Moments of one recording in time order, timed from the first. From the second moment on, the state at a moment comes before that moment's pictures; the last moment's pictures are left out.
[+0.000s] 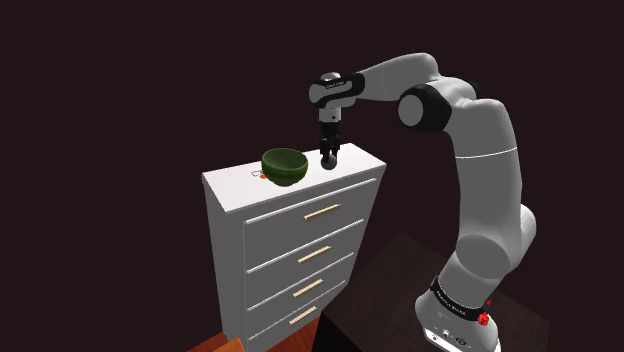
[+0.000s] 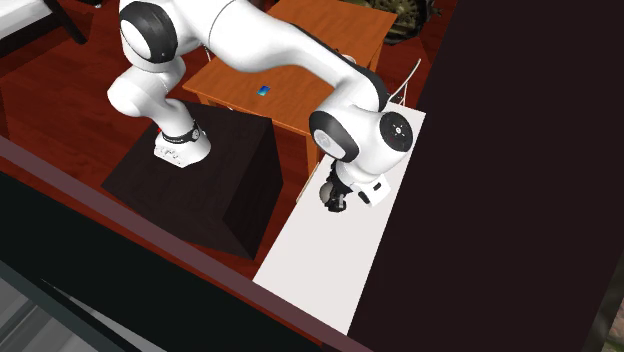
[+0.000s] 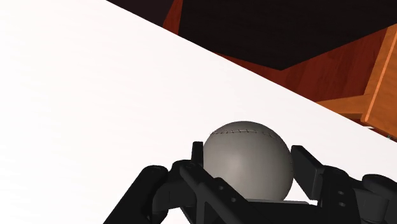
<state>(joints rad) -0.11 0.56 -0.20 -1.42 0.12 1.65 -0.54</state>
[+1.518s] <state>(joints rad) -0.11 0.53 -0.21 -1.30 0.11 1.49 -0.53</state>
